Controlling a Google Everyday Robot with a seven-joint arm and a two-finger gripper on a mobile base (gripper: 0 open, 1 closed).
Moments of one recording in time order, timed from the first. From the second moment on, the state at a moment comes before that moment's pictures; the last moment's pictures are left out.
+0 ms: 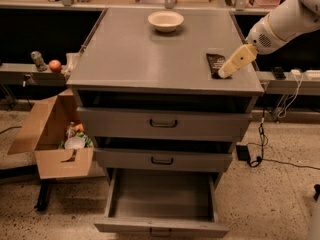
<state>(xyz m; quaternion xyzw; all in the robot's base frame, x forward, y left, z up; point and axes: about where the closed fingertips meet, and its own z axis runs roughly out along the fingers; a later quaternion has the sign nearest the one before) 0.679 -0.246 0.890 -0.41 0.86 0.08 0.30</state>
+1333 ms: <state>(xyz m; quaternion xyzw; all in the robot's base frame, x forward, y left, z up) 0.746 -0.226 0.831 -0.34 0.88 0.09 0.31</state>
